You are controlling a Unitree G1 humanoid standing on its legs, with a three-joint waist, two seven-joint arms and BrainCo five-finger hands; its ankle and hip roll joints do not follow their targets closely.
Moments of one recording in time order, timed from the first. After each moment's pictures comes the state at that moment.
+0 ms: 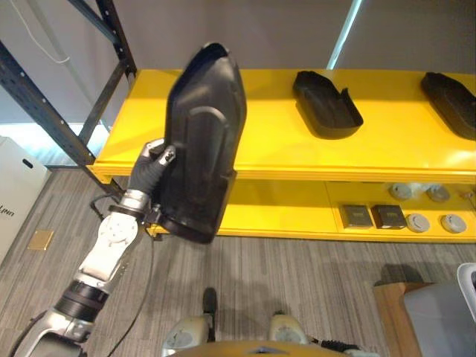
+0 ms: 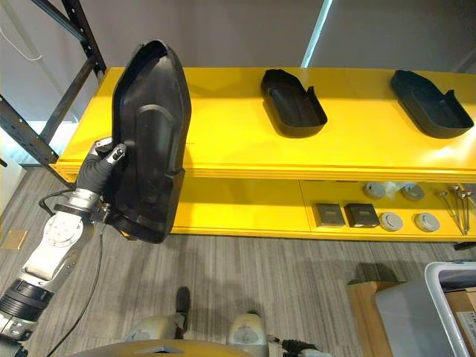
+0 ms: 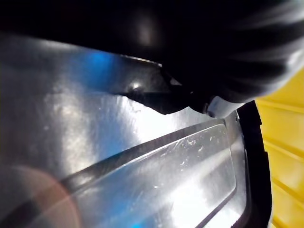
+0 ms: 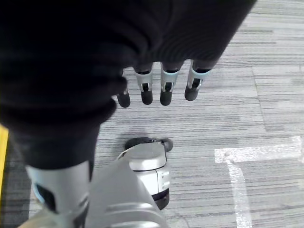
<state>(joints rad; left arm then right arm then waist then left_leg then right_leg) -0.19 0.56 -0.24 -0.06 -0.41 -0.30 0.11 -0.05 -0.29 0.15 1.28 0.23 0.13 0.00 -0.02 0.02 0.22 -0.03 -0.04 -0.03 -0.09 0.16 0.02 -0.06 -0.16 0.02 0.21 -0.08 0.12</state>
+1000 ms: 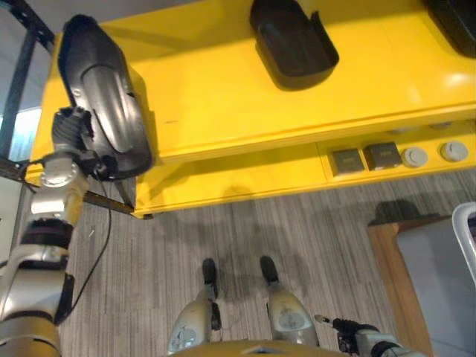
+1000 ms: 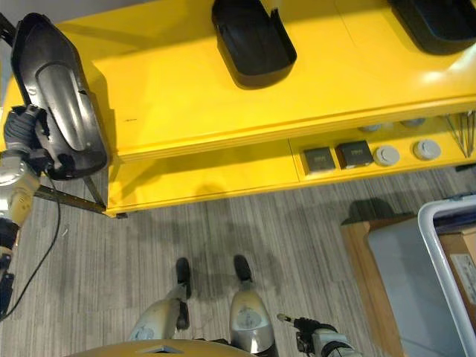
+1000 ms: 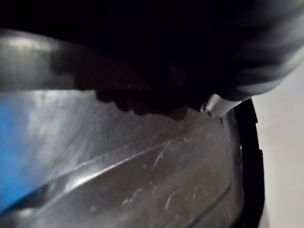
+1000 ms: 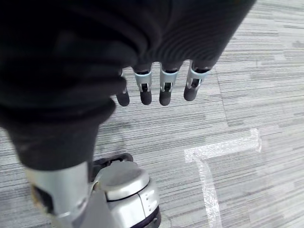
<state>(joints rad) -0.66 0.74 -0.08 0.64 -0.63 -0.04 0.19 -0.11 -0.41 0.24 1.23 0.33 0.18 0.06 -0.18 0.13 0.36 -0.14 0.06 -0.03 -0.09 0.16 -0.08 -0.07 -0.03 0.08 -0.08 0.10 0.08</state>
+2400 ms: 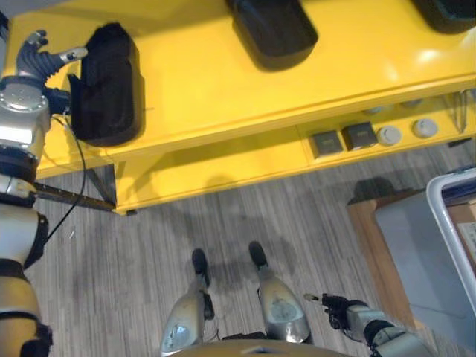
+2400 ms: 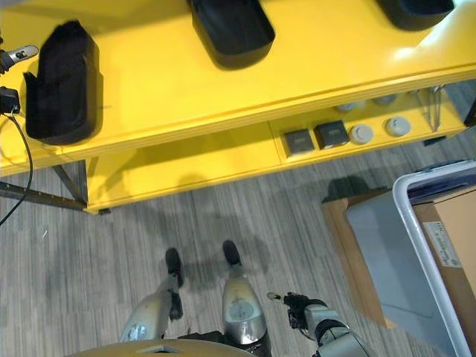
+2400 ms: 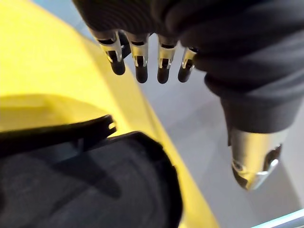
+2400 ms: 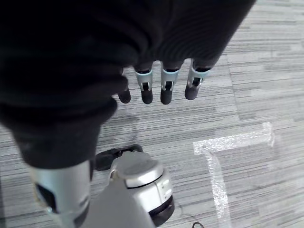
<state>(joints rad) -1.19 0.92 -0.48 0.90 -0.51 0.10 0.18 -0.20 -0.41 0.35 1.20 0.35 0.18 0.13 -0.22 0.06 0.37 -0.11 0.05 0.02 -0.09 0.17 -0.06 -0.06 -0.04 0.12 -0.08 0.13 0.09</state>
